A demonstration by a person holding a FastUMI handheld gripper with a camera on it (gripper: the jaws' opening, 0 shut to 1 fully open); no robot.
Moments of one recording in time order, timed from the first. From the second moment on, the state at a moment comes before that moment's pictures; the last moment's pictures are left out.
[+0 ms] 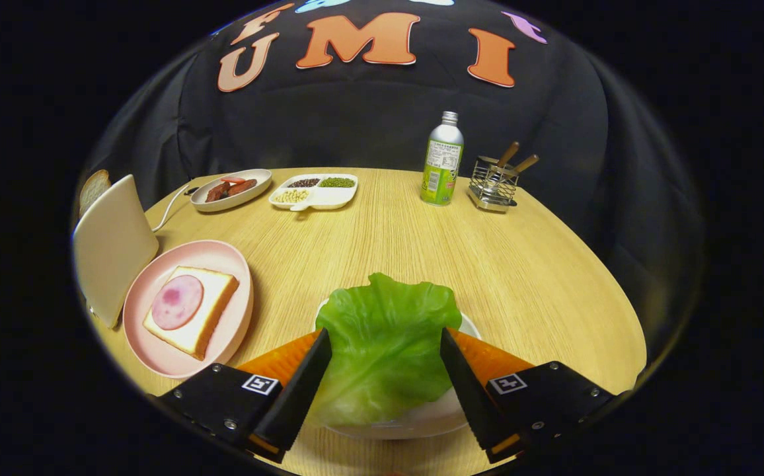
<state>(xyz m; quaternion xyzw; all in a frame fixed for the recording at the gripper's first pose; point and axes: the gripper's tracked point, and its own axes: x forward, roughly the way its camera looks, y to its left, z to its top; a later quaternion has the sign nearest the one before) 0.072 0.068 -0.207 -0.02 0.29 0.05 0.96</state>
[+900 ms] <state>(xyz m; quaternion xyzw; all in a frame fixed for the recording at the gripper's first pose) 0.073 0.084 -0.211 -0.01 0.29 0.06 0.96</state>
